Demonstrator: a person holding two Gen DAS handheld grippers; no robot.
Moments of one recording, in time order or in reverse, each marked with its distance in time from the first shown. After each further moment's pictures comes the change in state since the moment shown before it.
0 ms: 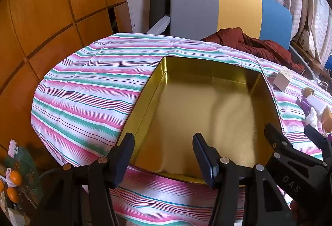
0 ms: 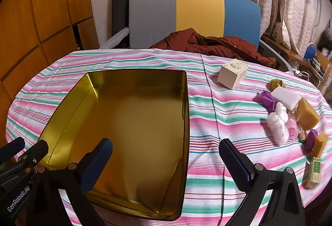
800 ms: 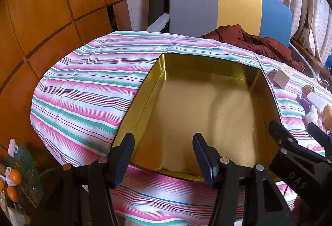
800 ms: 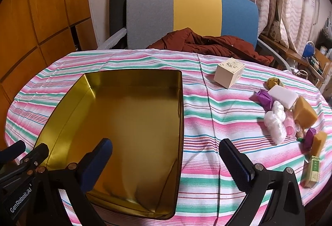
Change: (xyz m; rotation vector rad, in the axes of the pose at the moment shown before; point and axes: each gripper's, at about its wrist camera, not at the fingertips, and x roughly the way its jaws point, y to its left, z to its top) left arm 0.003 -0.002 -0.002 0.006 0.015 0.003; right arm -0.003 -0.007 -0.001 0.010 -0.002 -0.010
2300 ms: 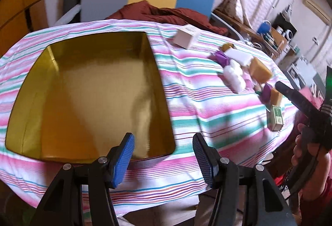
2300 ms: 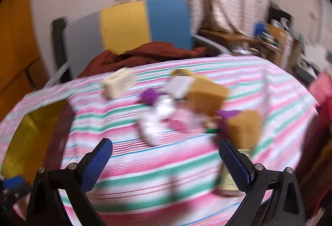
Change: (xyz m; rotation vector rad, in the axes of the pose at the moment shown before) left arm -0.003 -0.137 -0.031 0.247 0.112 -0.503; right arm -0.058 -0.242 -0.045 0.318 -0.128 -0.228
